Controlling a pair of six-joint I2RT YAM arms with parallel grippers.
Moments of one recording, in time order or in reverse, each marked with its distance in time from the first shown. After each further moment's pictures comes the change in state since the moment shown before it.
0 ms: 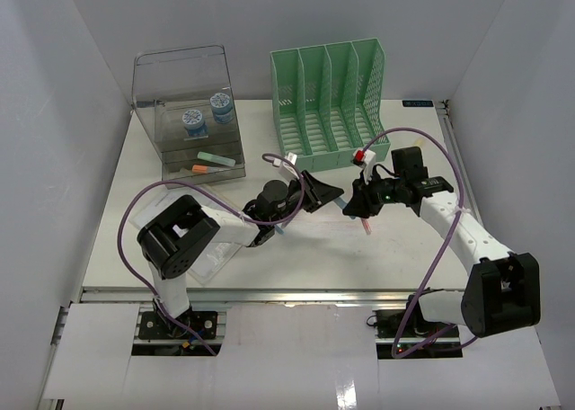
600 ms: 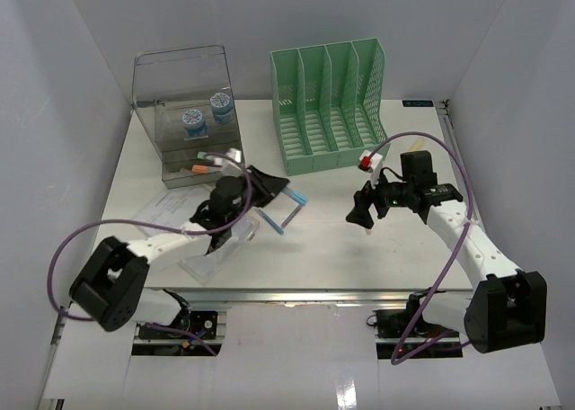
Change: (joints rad) left arm 0.173 -0.441 -0.205 -0.395 -0.147 0.122; right arm -0.033 -0.080 -0.037 -0.008 0.028 -0.106
